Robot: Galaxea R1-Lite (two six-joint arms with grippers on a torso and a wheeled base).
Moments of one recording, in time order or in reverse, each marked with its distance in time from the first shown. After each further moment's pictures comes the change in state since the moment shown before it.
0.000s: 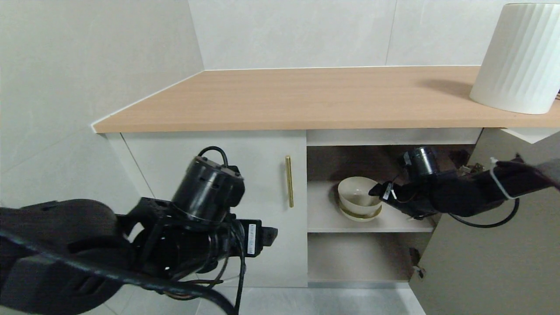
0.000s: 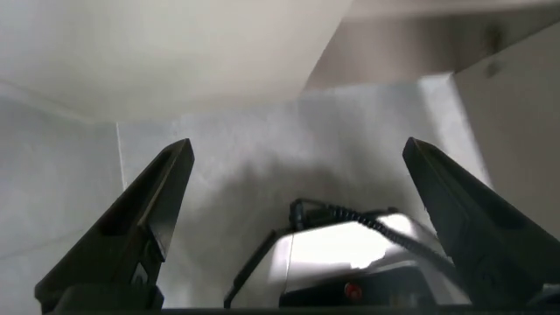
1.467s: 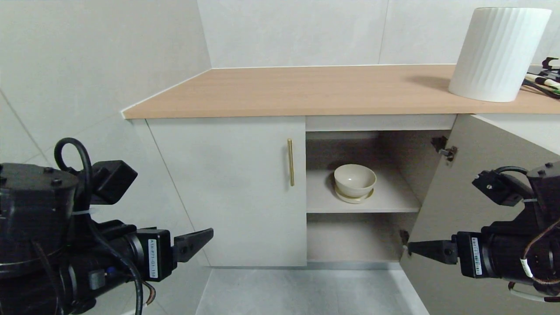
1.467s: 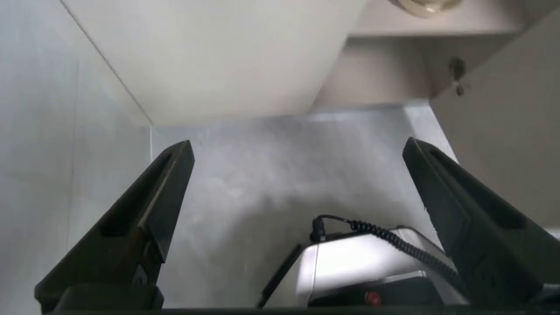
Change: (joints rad) left arm 0.107 -0.415 0.228 -0.003 -0.026 0.095; right arm 0.231 -0.752 0.474 0.240 0.091 -0.243
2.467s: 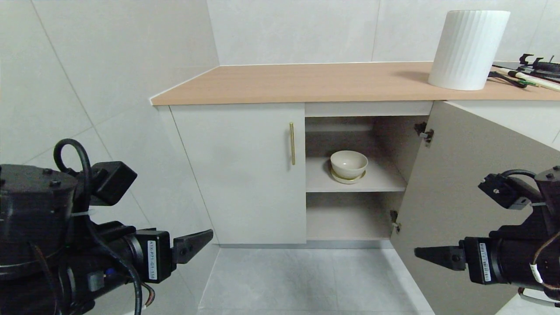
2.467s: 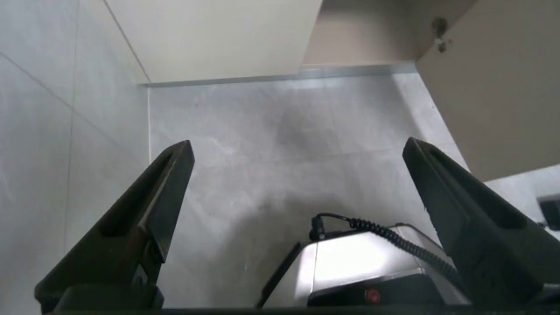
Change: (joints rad) left arm -0.006 -0.003 0.003 0.001 0.000 0.000; right arm 0.000 -0.029 0.001 0.059 -0.017 -0.025
